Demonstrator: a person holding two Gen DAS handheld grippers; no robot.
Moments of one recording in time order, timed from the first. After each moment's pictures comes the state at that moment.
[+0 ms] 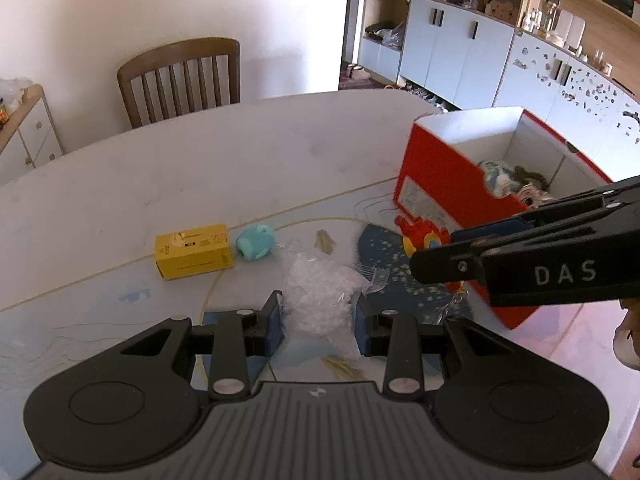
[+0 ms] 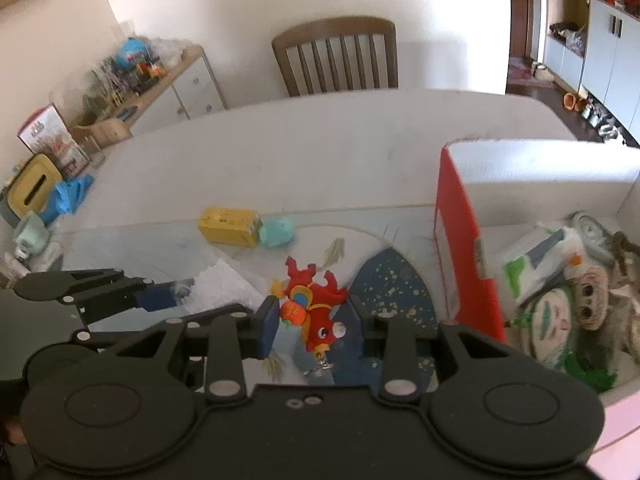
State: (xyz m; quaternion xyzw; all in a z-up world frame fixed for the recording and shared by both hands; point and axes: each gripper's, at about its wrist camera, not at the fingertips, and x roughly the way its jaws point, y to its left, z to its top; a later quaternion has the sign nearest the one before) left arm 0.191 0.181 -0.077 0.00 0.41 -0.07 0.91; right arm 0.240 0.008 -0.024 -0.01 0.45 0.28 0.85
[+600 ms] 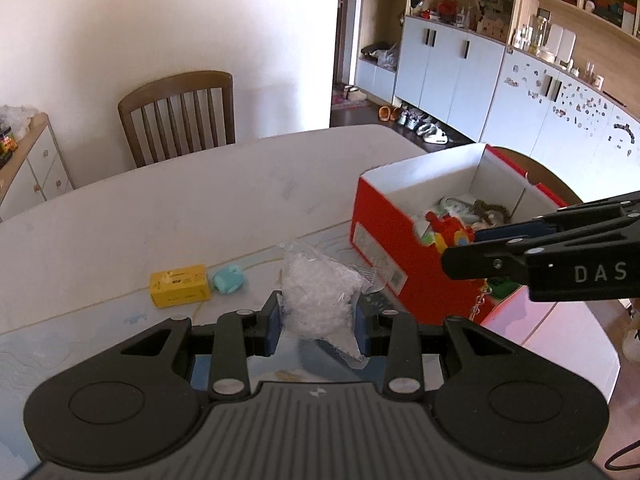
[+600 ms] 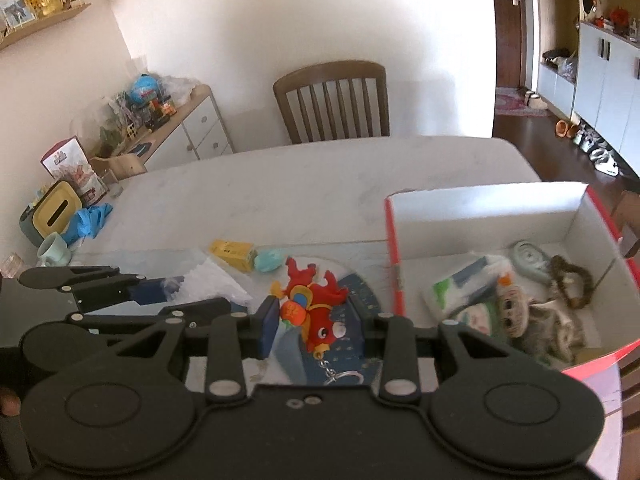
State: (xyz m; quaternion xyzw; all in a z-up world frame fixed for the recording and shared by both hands) left arm 0.168 0.136 -0.012 0.01 0.38 -0.07 0.92; right arm 0.218 -0.060 0.032 0.00 0.40 0.29 0.87
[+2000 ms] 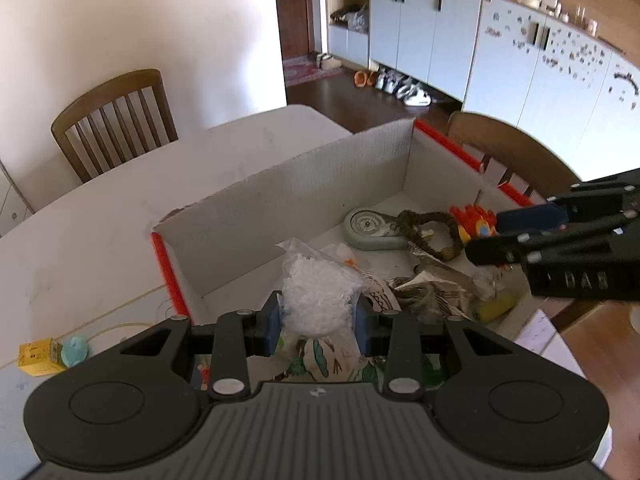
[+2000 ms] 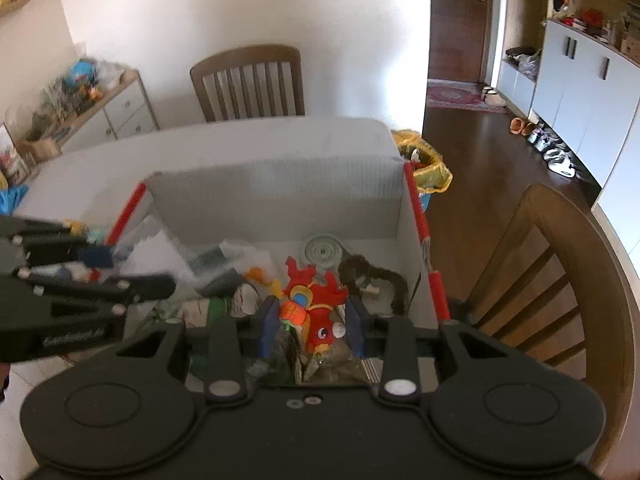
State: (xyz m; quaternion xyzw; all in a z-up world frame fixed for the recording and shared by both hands) left arm 0.288 -0.061 -0.056 0.07 0.43 -0.07 0.90; right arm 0.321 -0.233 -0.031 -0.06 0.42 0.25 0.87
